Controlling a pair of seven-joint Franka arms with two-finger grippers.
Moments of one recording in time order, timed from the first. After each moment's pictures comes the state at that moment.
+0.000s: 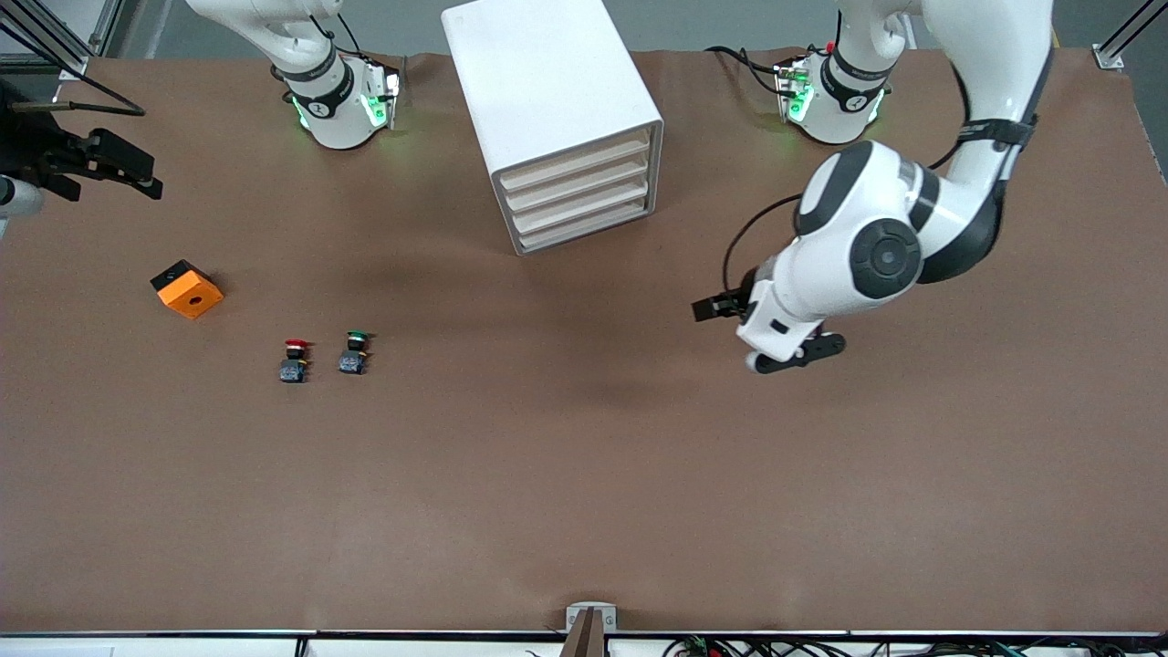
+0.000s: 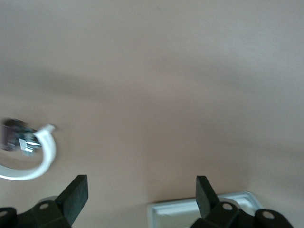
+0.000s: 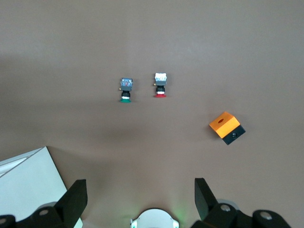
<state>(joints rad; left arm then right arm) -0.07 0.35 -0.38 -1.66 -0.11 1.83 -0.63 0.00 -0.07 0.02 -1.55 0.01 1.39 0.01</state>
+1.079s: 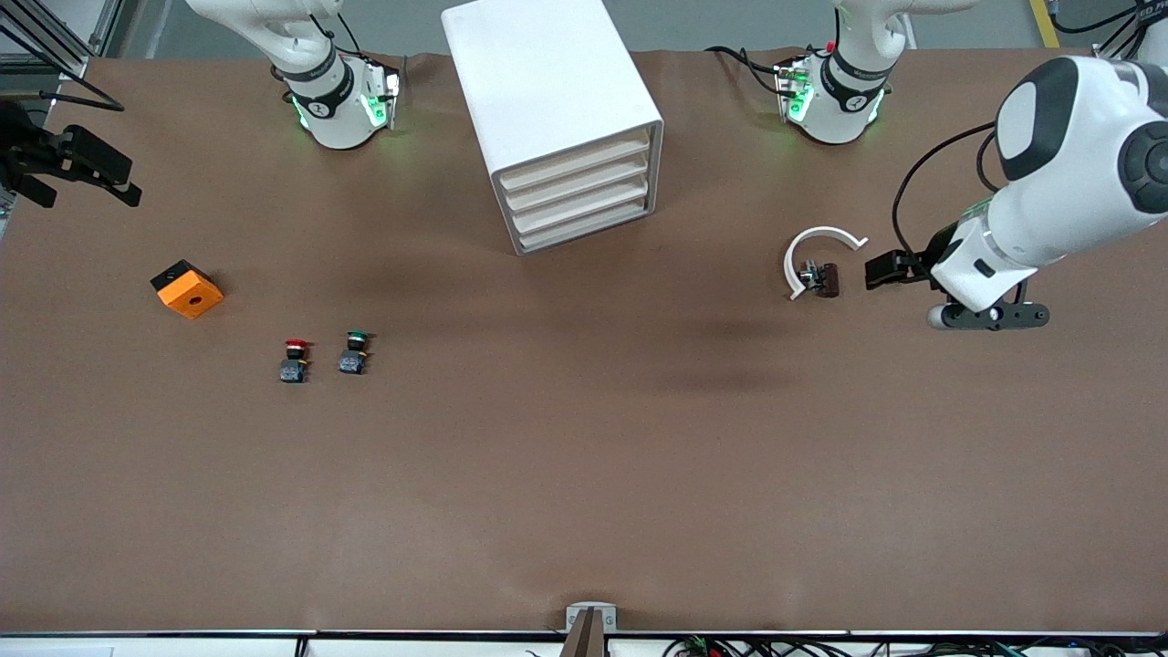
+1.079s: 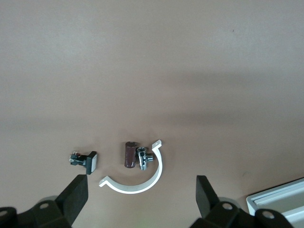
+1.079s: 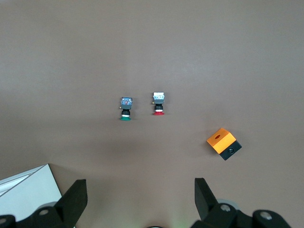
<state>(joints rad) -0.05 0.02 -0.08 -1.90 -0.09 1.80 -0.11 0.00 -0.08 0.00 -1.54 0.01 1.45 0.01</state>
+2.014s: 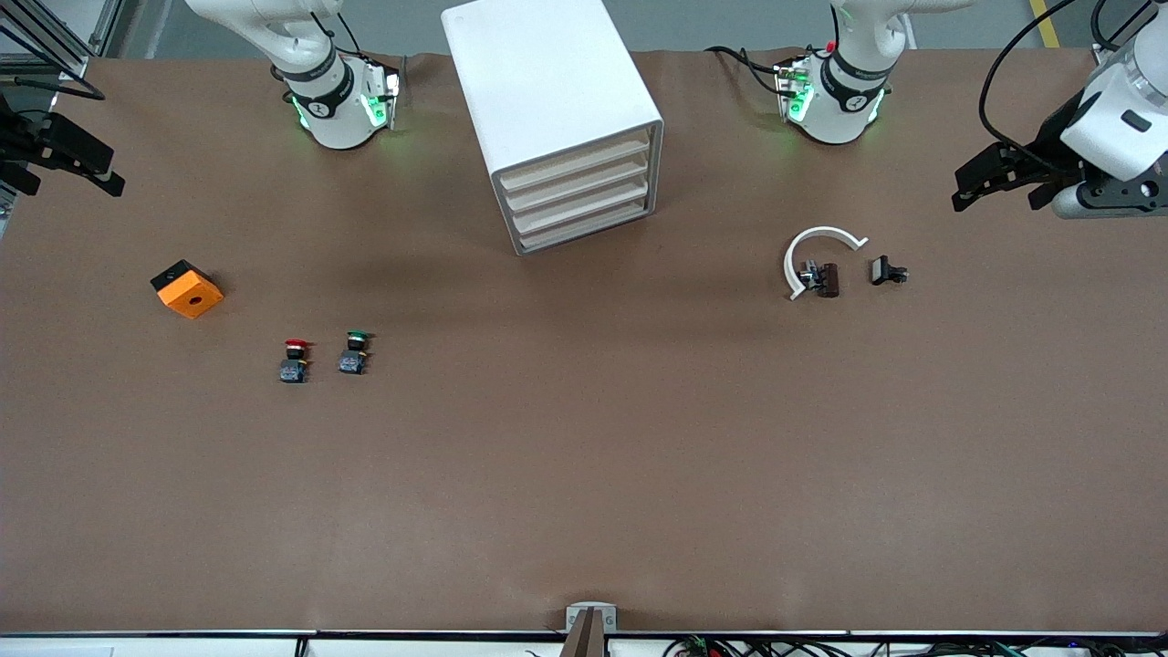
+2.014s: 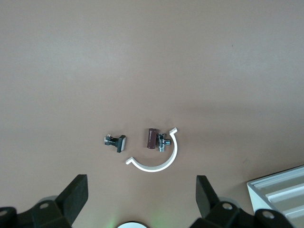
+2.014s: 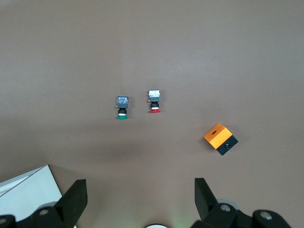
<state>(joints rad) 0.00 -0.17 -0.08 -1.79 -0.04 1.59 -0.10 0.02 -0.11 -0.04 -1.55 0.01 1.44 0.01</state>
